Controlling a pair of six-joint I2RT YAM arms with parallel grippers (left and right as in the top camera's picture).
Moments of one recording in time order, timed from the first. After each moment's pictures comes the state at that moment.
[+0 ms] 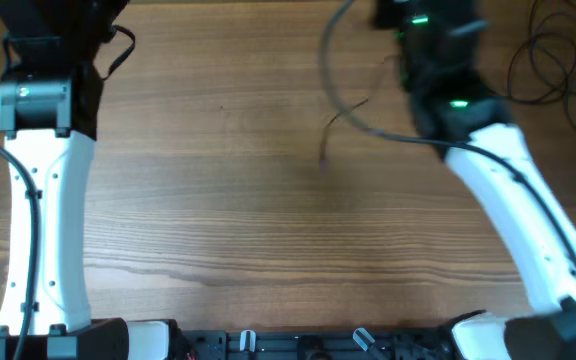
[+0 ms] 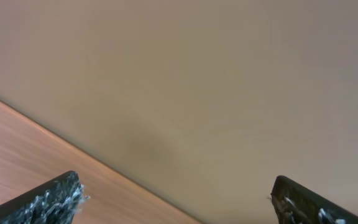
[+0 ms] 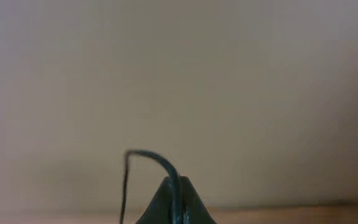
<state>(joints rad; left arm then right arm) 0.00 1.54 1.74 -0.41 0.03 -0.72 0.32 1.54 1.49 0.04 0.43 0.03</state>
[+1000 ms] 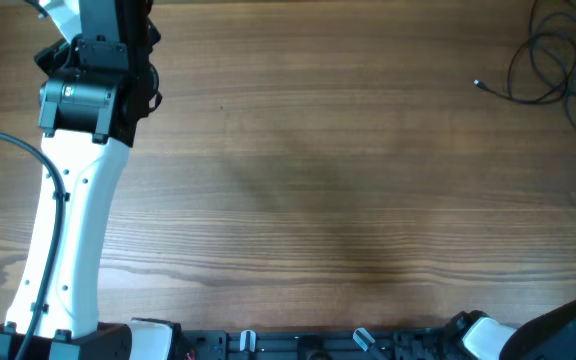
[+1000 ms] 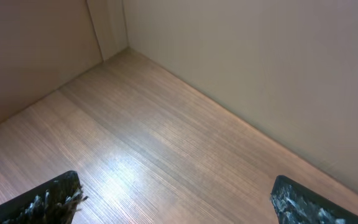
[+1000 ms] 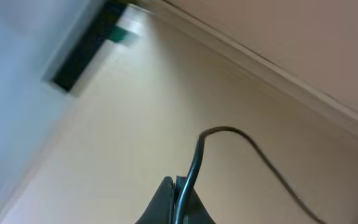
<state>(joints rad) -0.16 1.54 1.74 -0.85 -0.70 -0.53 -0.75 1.41 1.04 0.78 -0.29 1.18</state>
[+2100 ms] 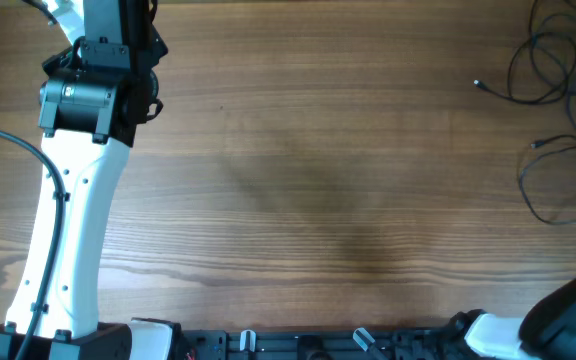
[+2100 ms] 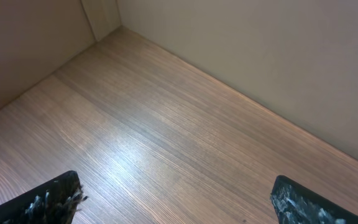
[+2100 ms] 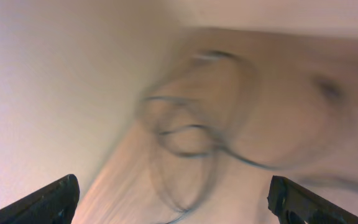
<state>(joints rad) -0.16 1.54 1.74 -0.94 -0.63 -0.53 -0.67 1.52 1.07 0.04 -0.24 0.54</state>
